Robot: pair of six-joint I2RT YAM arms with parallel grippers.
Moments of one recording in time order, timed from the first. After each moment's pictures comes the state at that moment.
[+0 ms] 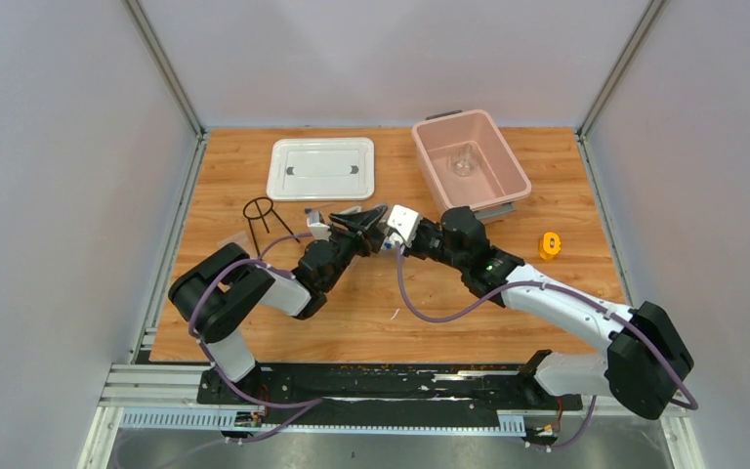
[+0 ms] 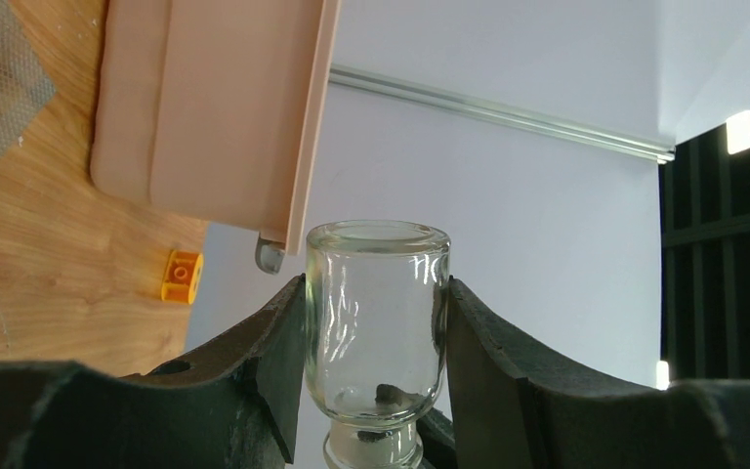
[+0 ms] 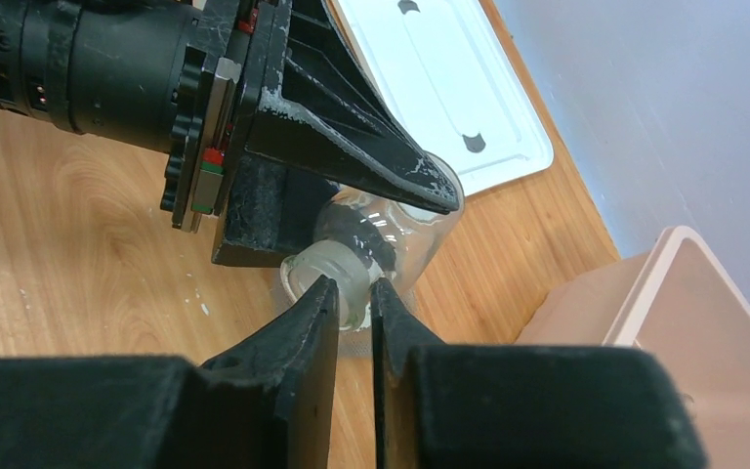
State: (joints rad) left arm -0.75 1.69 0.48 1.28 -0.22 -1.82; right arm 0.77 1.25 0.78 0.20 -0.20 -0.55
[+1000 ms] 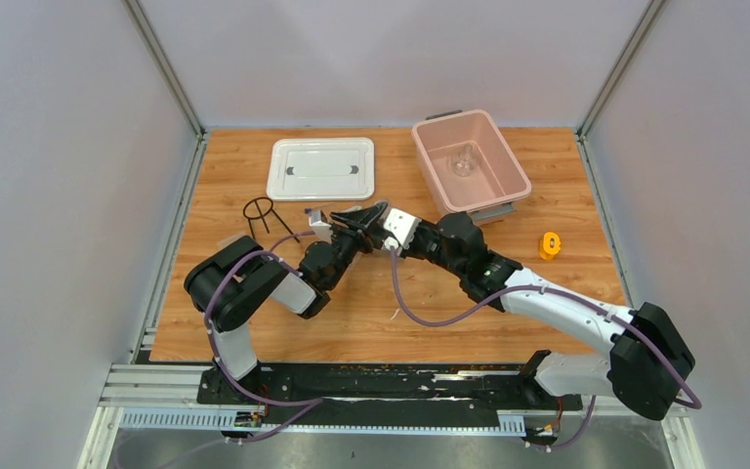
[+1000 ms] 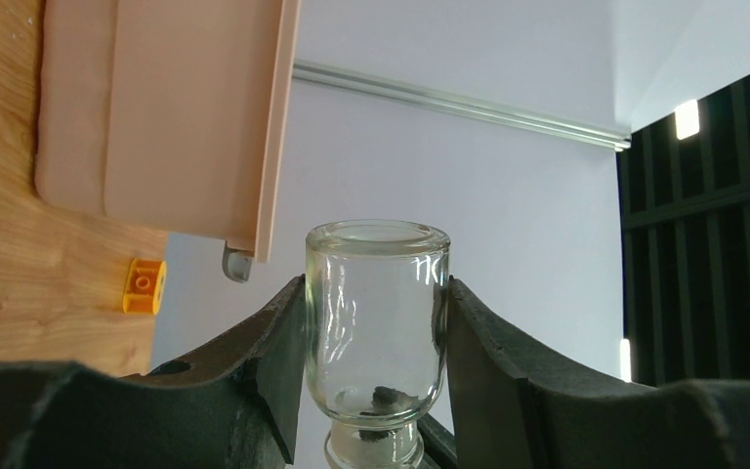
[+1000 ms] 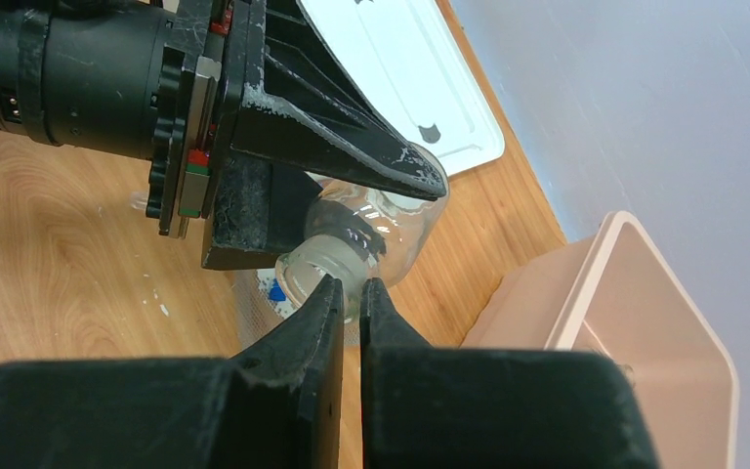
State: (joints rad) left arm -0.75 1.80 0.49 1.45 -0.22 -1.84; right arm 0.80 1.24 0.76 0.24 -0.05 -0.60
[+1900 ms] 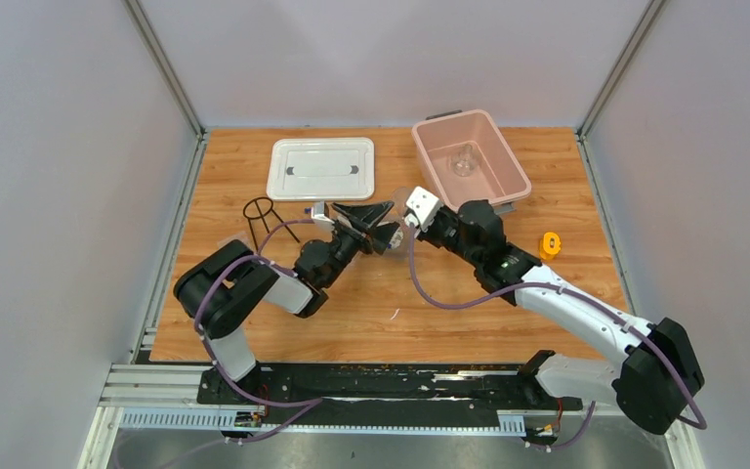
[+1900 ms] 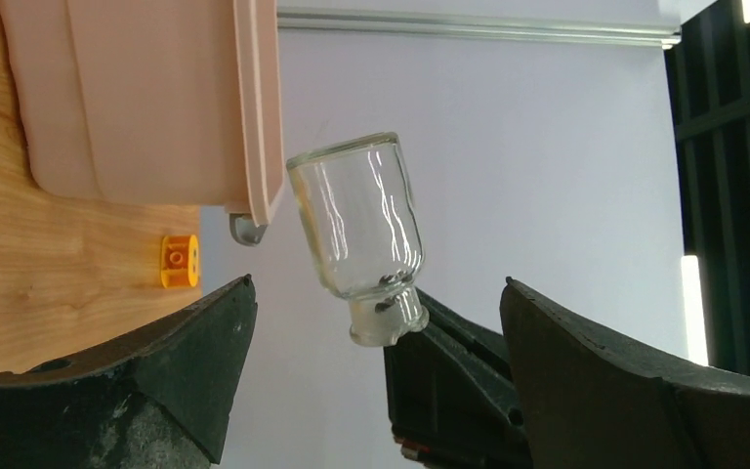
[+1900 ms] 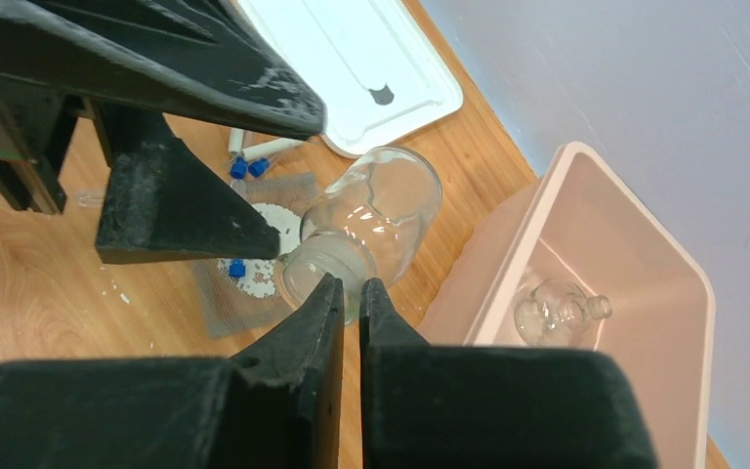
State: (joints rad) left arm -0.74 1.77 0.50 1.46 -0.11 -1.69; right arm 0.71 1.18 0.78 0.16 -0.04 -0.53
